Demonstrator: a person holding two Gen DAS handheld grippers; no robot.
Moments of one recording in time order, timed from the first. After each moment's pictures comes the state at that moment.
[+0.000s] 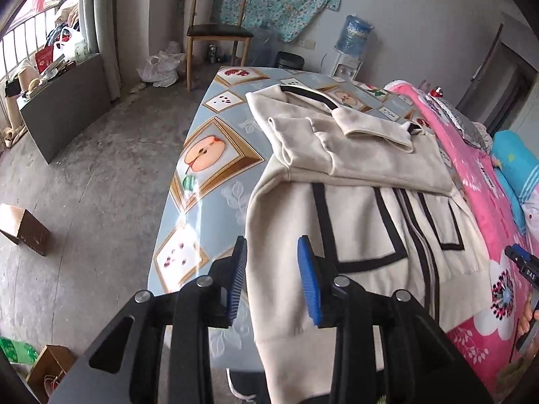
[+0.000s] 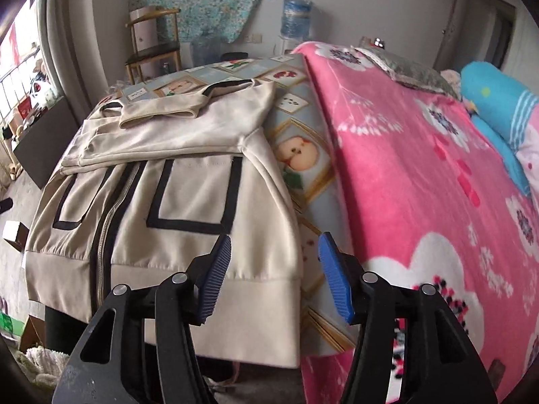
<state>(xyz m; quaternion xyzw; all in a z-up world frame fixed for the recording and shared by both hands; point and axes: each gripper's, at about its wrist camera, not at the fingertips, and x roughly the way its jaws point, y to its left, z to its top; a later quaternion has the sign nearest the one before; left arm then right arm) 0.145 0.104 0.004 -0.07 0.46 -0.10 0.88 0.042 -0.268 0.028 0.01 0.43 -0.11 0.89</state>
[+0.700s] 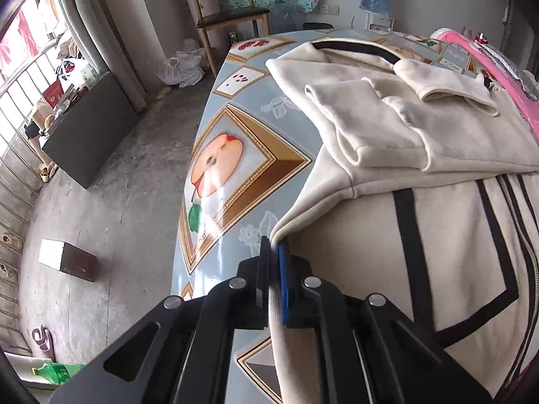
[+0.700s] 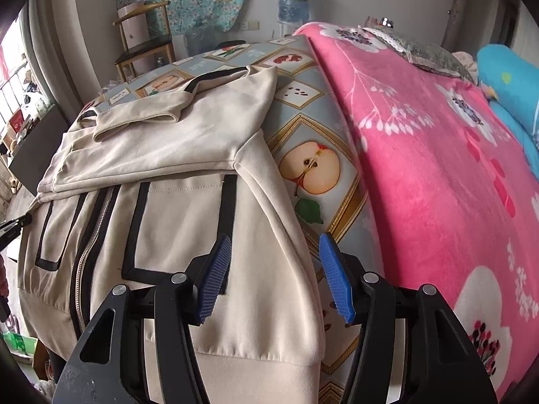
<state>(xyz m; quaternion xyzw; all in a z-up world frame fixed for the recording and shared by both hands) 0.225 0.074 -0.063 0.07 0.49 -0.01 0.87 0.109 -0.292 -0.003 0.05 0.46 -0.10 0.88</state>
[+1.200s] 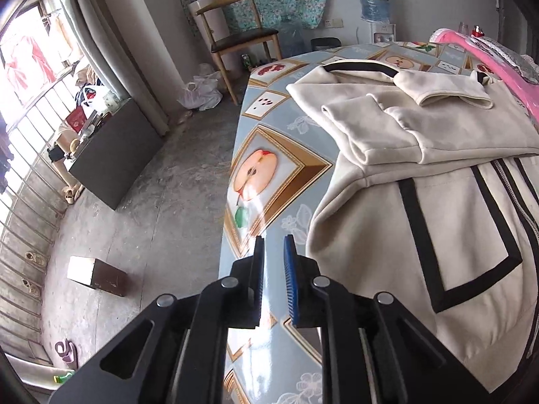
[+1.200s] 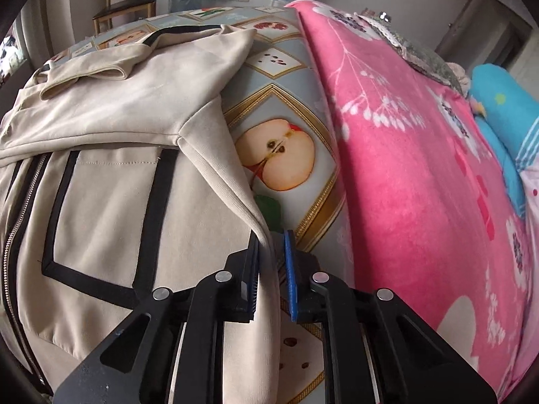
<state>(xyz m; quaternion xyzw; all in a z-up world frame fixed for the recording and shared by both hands) 0.186 0.088 -0.028 0.11 0.45 0.02 0.88 0.121 -0.307 -0.031 -0.03 0.50 -0.17 0.85</state>
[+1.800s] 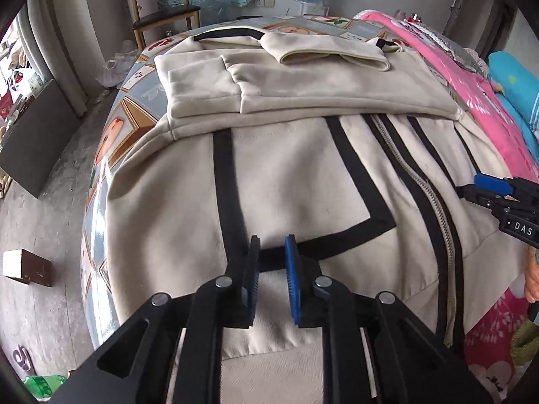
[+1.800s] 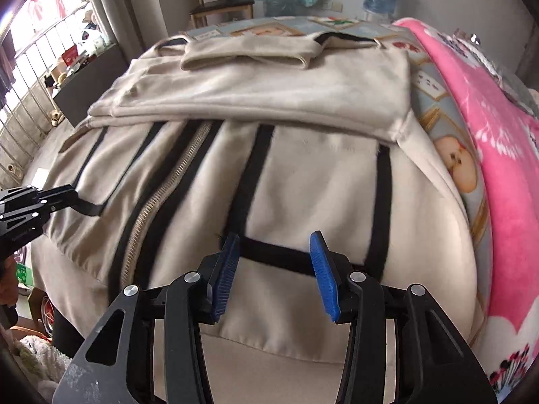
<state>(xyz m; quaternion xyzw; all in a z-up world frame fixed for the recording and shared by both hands) 0.146 -0.019 -0.056 0.05 0.51 -0.14 0.85 0.108 -0.212 -0.049 -0.01 0.52 0.01 0.86</state>
